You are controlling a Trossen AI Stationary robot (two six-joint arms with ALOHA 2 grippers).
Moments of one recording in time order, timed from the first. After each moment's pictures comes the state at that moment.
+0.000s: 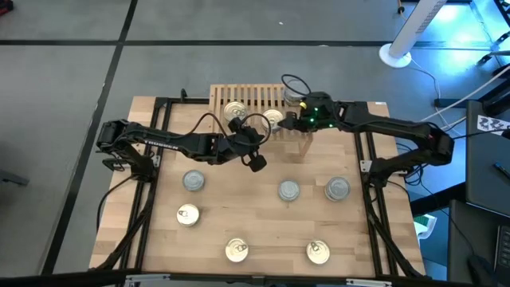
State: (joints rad) left arm -0.02 1.61 1.23 -0.18 -0.65 -0.14; right arm -0.42 1.33 1.03 -0.32 -0.15 1.01
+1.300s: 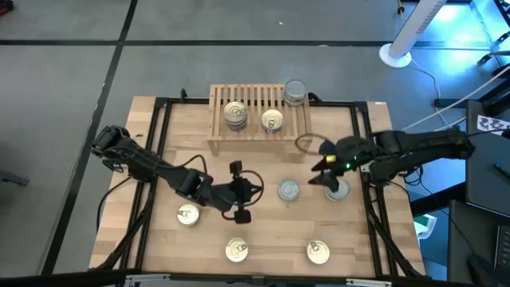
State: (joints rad) left arm -0.41 1.61 1.23 -0.18 -0.65 -0.15; right arm 0.16 1.00 1.03 -0.74 -0.09 0.73
